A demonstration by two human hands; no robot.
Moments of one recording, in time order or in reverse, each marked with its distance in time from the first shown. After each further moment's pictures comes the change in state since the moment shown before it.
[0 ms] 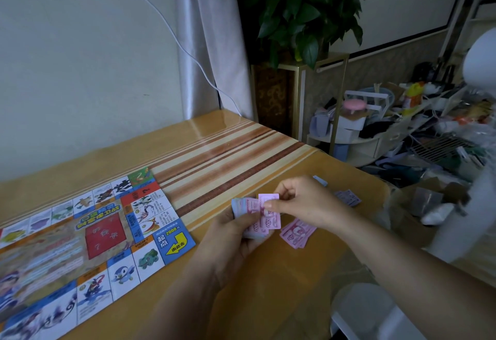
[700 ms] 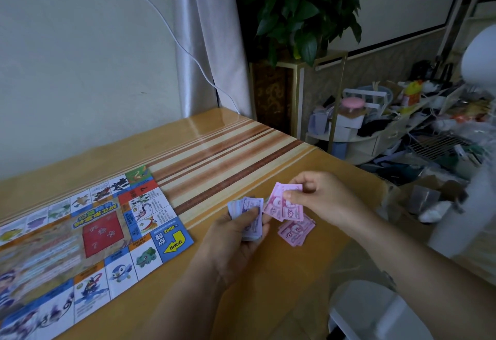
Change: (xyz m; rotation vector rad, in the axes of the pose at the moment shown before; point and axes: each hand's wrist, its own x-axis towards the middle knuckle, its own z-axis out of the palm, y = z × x) left_hand 0.001 -0.001 0.009 -0.231 0.113 -0.109; right_hand -0.012 0.016 -0.014 0.081 0.124 0.054
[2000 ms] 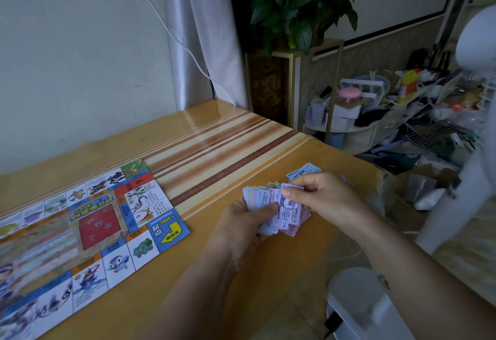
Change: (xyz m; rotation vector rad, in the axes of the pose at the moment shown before) left_hand 0.003 -0.015 0.012 0.390 -0.126 0.087; right_hand -0.017 0.010 0.004 0.178 -0.012 0.055
